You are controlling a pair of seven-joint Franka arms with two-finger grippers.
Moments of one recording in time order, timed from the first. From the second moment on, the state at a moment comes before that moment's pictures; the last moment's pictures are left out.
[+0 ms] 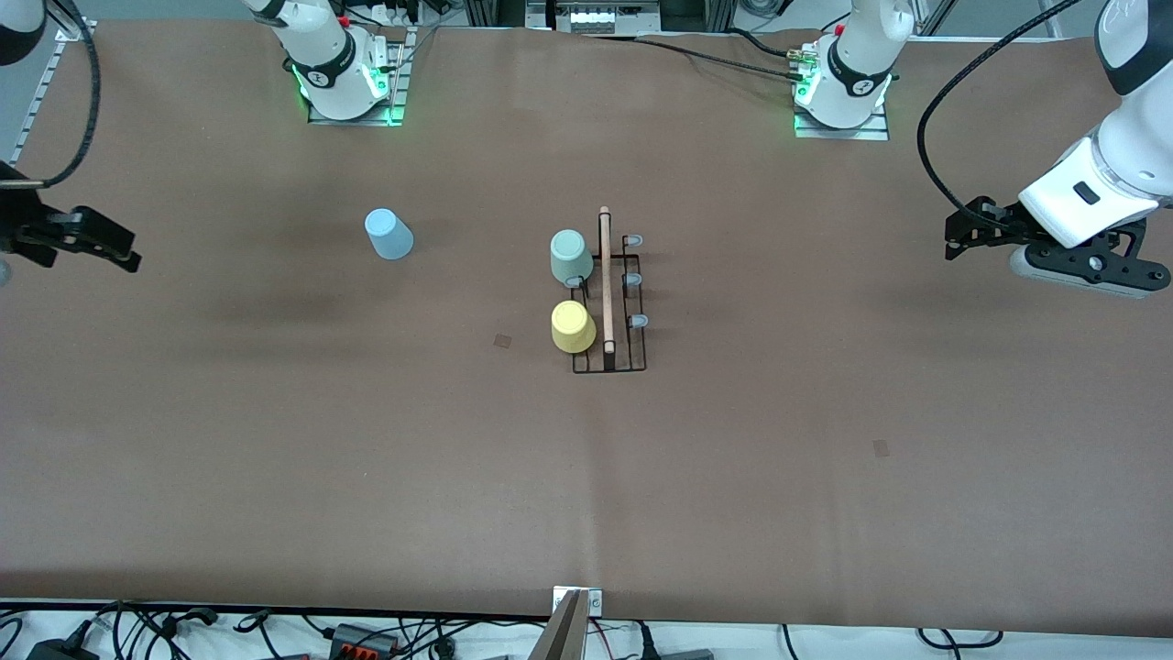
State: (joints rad) left arm -0.03 0.02 -0.04 -1.69 0.01 1.70 0.14; right arm 0.03 0.11 -0.03 -1.48 -0.03 1.62 0.03
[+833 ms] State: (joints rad) left arm -0.03 0.02 -0.04 -1.69 0.01 1.70 0.14; right arm -0.06 0.09 0.07 -1.48 -0.03 1.59 0.03
